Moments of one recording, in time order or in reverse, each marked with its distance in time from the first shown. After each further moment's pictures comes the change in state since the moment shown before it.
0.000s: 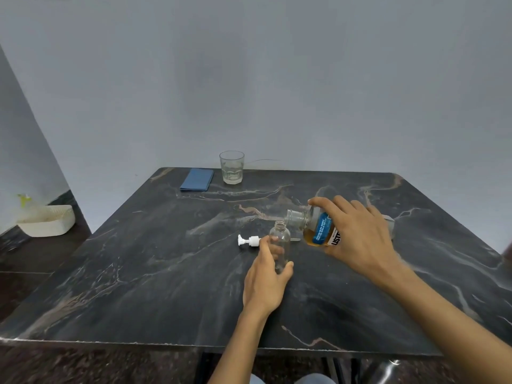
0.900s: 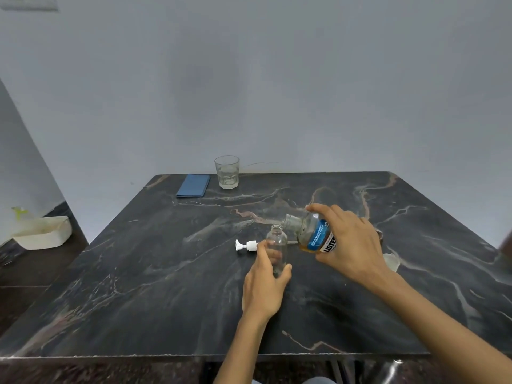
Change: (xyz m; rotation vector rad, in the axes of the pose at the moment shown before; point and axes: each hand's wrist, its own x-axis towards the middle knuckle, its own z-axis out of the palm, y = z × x) left_hand -0.003 0.005 -0.004 -0.012 -0.015 -0.013; right_hand -0.006 0.002 0.023 0.209 0.113 0.014
